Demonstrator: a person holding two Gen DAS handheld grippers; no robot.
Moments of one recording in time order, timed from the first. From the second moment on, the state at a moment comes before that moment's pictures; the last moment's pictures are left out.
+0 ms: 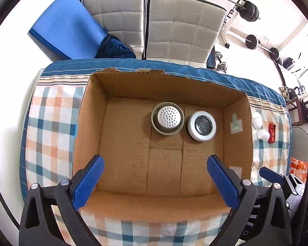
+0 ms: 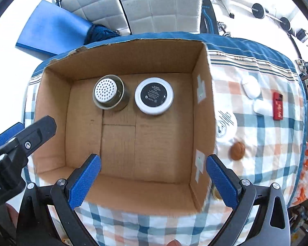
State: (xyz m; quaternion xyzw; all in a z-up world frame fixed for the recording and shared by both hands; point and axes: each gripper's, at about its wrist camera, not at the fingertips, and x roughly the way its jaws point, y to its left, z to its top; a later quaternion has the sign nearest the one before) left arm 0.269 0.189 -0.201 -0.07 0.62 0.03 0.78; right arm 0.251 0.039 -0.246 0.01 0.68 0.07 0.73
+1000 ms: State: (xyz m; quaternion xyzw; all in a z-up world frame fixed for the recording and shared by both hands) left arm 0.274 -0.021 -0.253 0.08 0.64 0.04 0.76; right arm 0.217 -0.187 -0.318 0.13 0.74 0.02 0.66
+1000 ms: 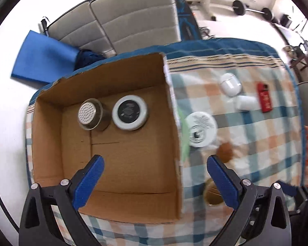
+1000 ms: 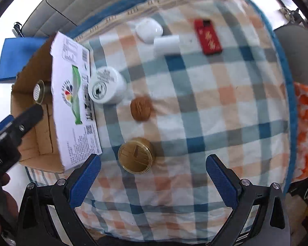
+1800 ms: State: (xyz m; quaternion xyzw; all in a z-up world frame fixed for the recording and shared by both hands) left arm 0.264 0.006 -0.275 0.09 0.65 0.06 0.75; right arm 0.179 -0.185 -0.387 0.08 0.76 -0.02 0.64
